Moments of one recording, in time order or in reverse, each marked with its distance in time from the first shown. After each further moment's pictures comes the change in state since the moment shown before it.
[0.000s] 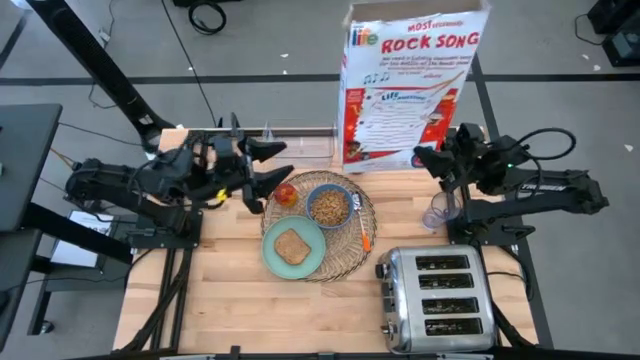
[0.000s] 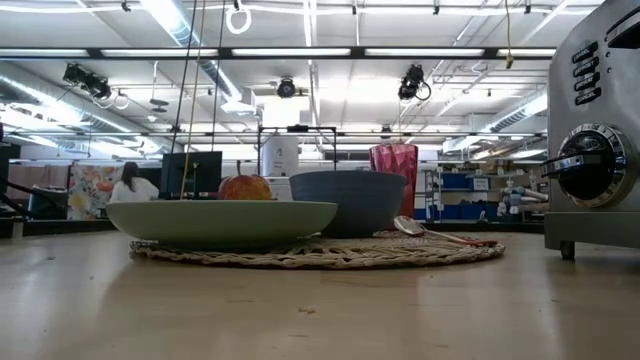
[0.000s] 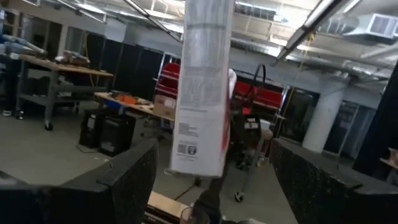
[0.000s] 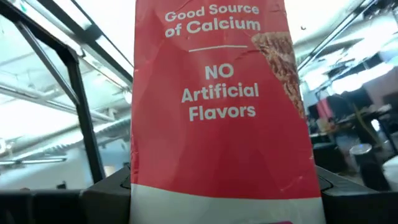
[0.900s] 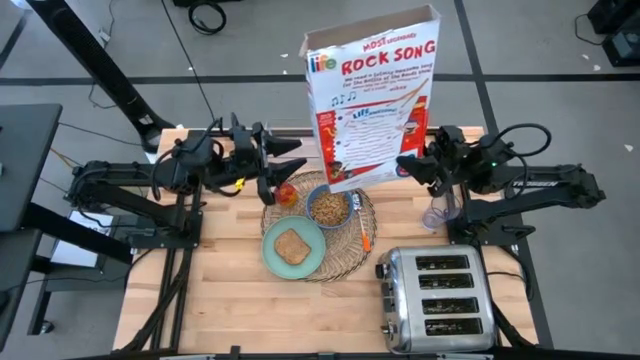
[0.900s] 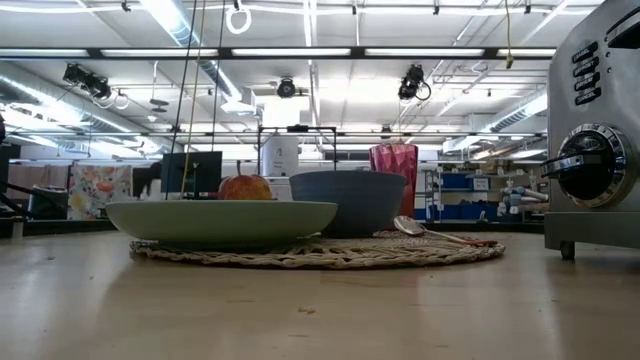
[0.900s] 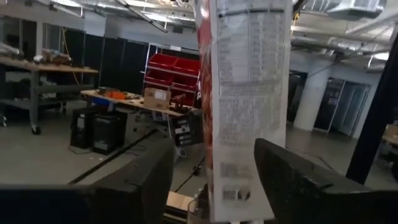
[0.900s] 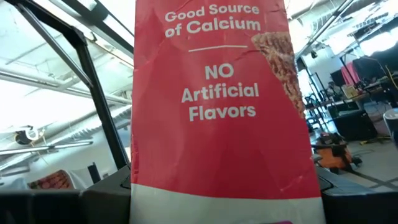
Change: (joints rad) left arm 0.151 0.058 0.000 0.004 0.236 0.033; right arm 0.019 0.113 0.058 -0.013 -0.068 0.090
